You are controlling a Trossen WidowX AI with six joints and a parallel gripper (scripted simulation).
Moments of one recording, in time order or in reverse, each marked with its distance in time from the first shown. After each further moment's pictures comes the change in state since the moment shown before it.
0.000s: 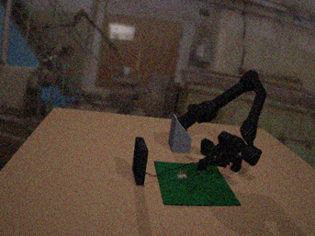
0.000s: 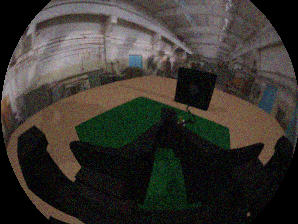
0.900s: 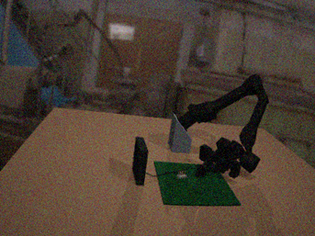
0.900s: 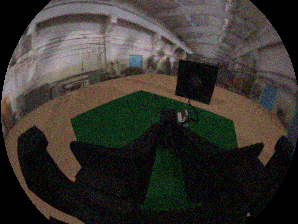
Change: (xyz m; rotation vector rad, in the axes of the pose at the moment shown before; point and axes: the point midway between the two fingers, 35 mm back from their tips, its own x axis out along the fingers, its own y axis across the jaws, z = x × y) arm 0.005 0.000 -0.024 0.000 0.000 -0.001
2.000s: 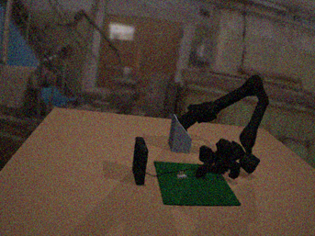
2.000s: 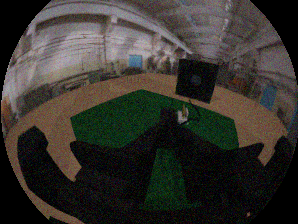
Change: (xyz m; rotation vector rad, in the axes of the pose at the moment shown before) arm 0.001 0.000 -0.004 0.001 0.000 0.000
